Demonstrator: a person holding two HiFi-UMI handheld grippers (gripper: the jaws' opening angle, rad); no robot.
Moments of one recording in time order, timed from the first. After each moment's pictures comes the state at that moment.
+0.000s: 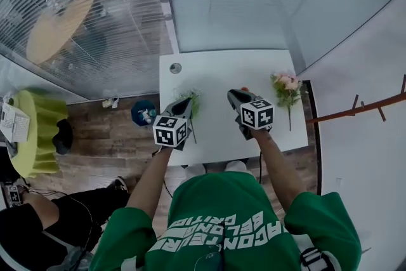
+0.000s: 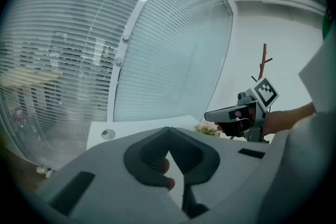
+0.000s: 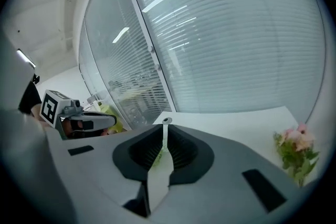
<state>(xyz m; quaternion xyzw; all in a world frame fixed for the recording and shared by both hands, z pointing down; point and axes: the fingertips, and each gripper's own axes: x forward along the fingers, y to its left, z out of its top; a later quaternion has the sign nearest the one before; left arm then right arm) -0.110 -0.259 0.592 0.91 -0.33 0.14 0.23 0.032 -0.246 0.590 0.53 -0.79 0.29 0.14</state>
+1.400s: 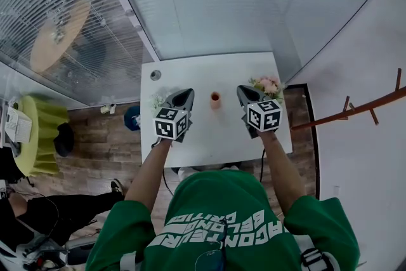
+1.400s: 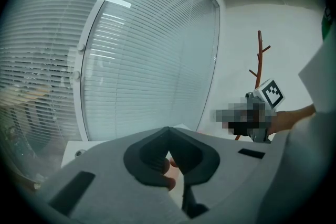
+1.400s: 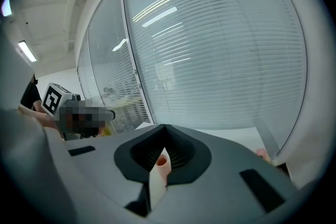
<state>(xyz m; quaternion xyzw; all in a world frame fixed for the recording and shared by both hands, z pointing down) 0.040 -0.256 0.545 0.92 -0.33 0.13 0.17 0.201 -0.219 0.544 0.57 -0.78 0.22 0.11</state>
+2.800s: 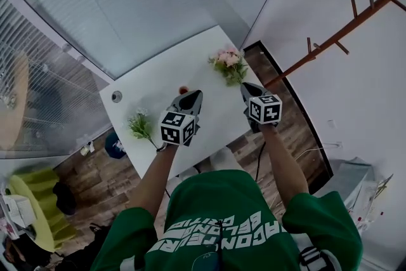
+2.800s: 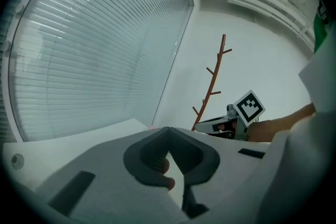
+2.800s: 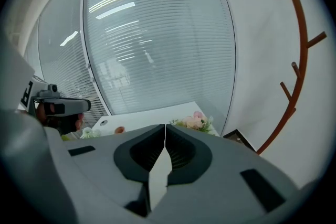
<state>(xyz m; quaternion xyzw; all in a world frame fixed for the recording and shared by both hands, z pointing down) 0.151 -0.180 0.549 0.97 -0.08 0.13 0.18 0.297 -0.104 0.587 0.75 -0.59 0.29 0.12</state>
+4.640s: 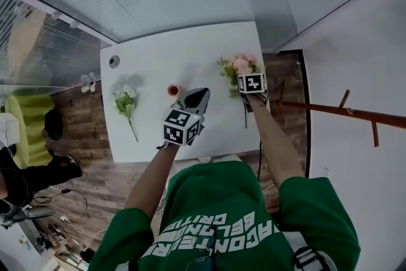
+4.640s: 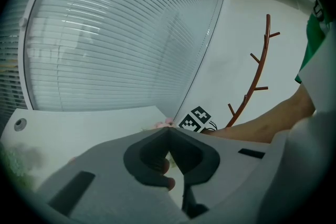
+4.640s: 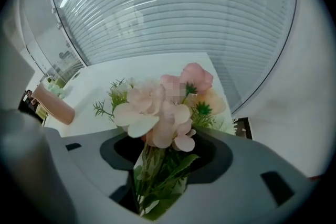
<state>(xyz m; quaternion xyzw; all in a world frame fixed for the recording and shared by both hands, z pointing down) 0.255 -0.212 0.631 0.92 -0.24 0.19 0.25 0.433 -0.238 0.829 0.61 -0.60 0.41 0.33</state>
